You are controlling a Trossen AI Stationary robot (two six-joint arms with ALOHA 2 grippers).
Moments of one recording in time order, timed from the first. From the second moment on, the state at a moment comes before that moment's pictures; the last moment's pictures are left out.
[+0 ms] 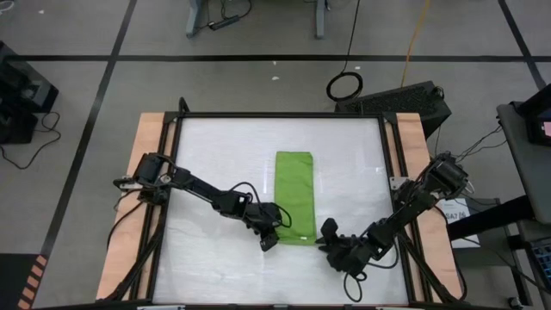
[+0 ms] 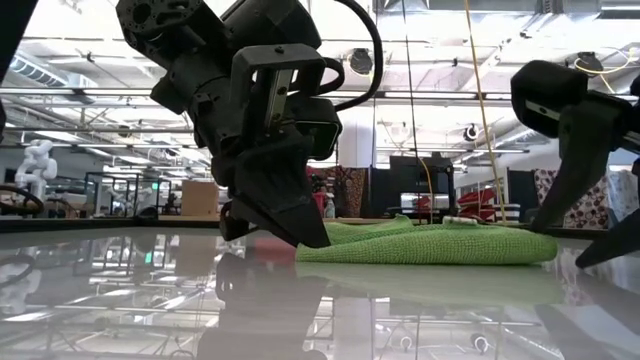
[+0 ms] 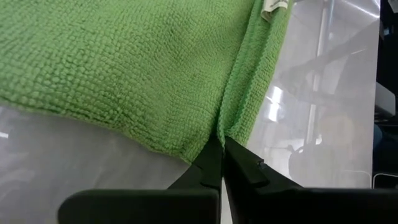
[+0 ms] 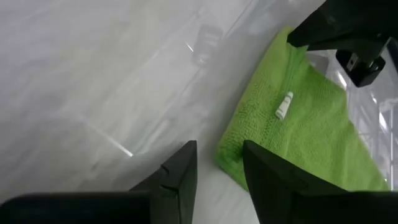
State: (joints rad) left arm -0.23 1.95 1.00 0.12 0.24 -0.76; right arm 0.75 1.73 0.68 0.09 0.61 -0.23
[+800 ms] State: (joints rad) left arm -0.23 1.95 1.00 0.15 0.29 -0.77; right arm 0.63 1.73 0.68 0.10 0.48 -0.20
